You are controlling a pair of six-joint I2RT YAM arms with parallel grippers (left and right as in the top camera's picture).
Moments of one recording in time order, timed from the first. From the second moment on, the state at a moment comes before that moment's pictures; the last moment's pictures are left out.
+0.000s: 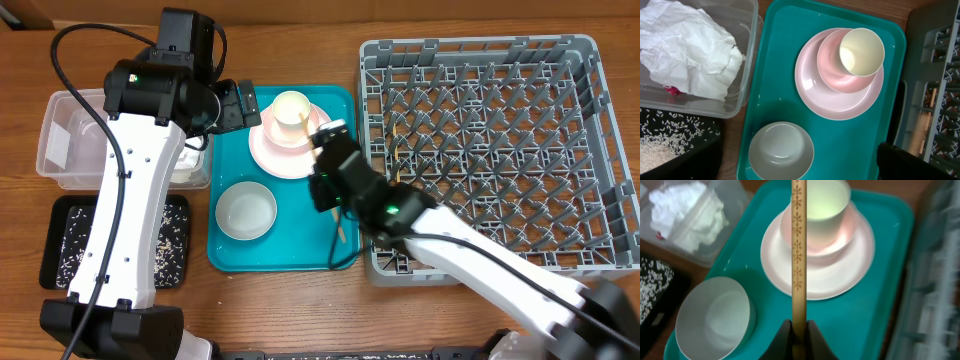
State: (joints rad) left arm -0.16 1.68 1.85 -1.31 -0.03 -0.39; right arm 0.79 1.56 1.11 -0.32 0.14 0.40
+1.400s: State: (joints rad) left arm -0.16 1.68 1.85 -1.31 -0.03 -0.39; right arm 0.48 1.52 1.11 -0.56 0.28 0.33
